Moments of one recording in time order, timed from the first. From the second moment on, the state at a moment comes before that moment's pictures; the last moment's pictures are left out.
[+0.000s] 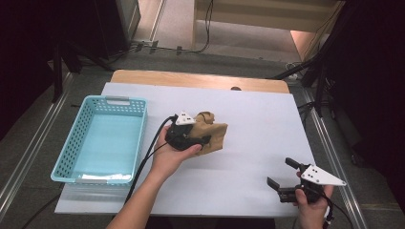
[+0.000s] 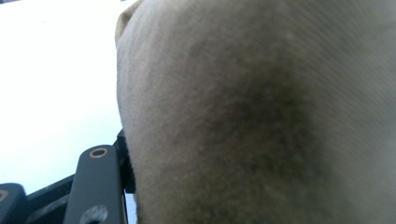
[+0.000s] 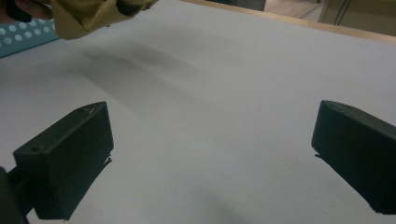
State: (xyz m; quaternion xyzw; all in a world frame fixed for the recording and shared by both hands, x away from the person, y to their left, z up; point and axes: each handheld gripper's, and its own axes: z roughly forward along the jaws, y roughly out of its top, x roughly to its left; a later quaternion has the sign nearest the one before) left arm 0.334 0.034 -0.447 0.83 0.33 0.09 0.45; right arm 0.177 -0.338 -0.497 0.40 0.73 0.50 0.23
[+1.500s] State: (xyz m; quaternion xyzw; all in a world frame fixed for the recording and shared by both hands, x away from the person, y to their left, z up) left arm 0.336 0.017 -0.483 0.86 0.32 0.10 0.38; right arm 0.178 -0.339 -0.499 0.41 0.73 0.50 0.23
